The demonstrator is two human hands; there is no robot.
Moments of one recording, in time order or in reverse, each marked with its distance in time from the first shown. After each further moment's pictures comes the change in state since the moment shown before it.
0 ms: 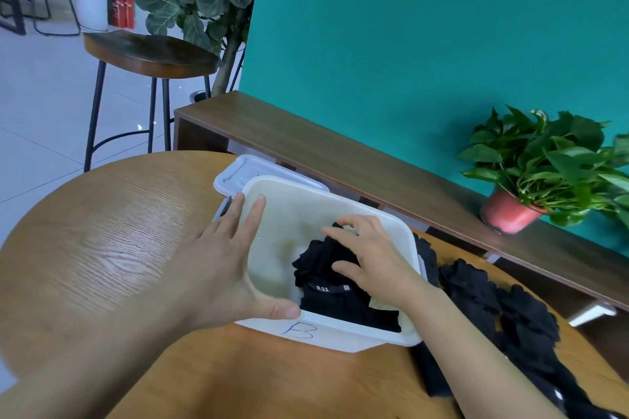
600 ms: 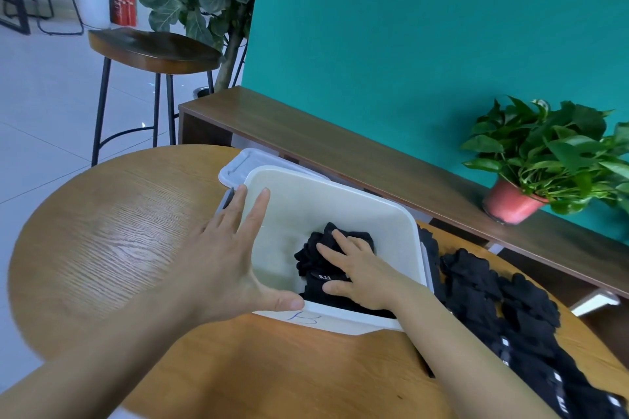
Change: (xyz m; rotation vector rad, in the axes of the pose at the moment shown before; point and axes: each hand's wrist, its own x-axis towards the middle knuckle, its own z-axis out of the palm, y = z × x) left_hand -0.013 0.005 0.005 0.013 0.038 -0.013; right_hand -0.010 -0.005 0.029 -0.044 -0.394 0.136
